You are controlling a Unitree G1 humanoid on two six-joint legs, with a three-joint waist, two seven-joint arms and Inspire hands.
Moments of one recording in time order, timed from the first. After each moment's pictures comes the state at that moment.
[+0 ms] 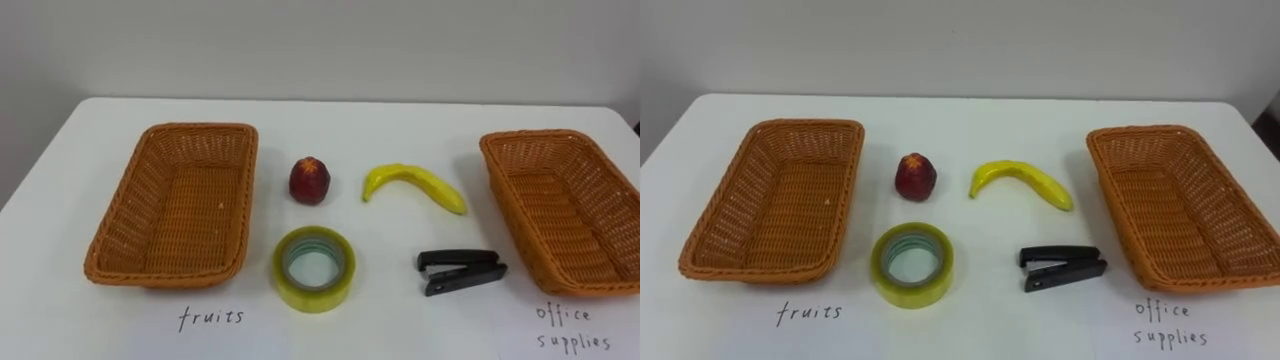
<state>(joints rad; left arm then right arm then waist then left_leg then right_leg) 0.30 0.16 0.12 1.13 0.01 0.06 0.27 0.17 -0.20 0.03 1.30 0.75 0.05 0.19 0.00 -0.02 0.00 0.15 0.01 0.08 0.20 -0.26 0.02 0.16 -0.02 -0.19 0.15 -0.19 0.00</state>
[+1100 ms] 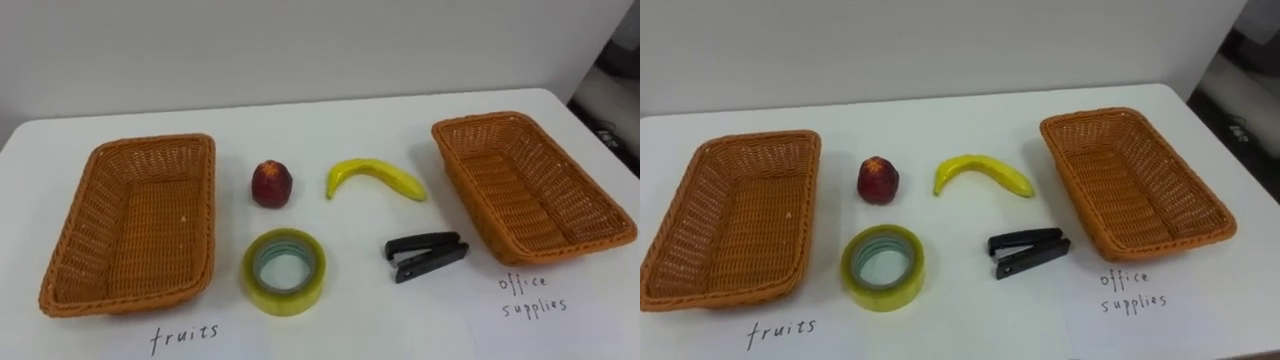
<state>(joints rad) 0.33 0.18 0.23 1.07 -0.03 0.03 0.28 0.25 -0.23 -0.43 0.73 0.84 -0.01 -0.40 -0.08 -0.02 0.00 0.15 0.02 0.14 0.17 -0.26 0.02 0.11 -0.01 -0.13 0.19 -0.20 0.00</state>
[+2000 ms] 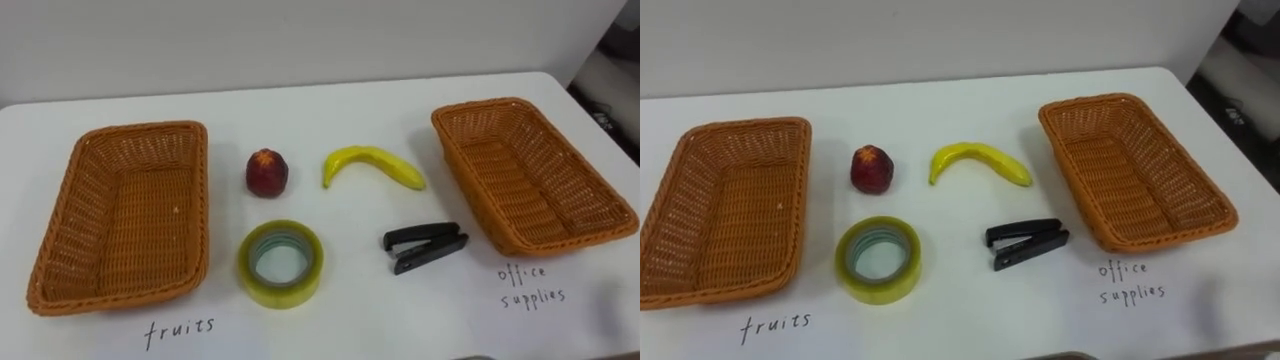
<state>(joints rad) 0.36 0.20 0.21 1.03 -0.03 0.01 0.26 0.26 -0.24 -0.43 -0.07 0.56 -0.15 -0.98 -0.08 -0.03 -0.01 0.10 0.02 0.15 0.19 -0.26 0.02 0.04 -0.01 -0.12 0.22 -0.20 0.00</state>
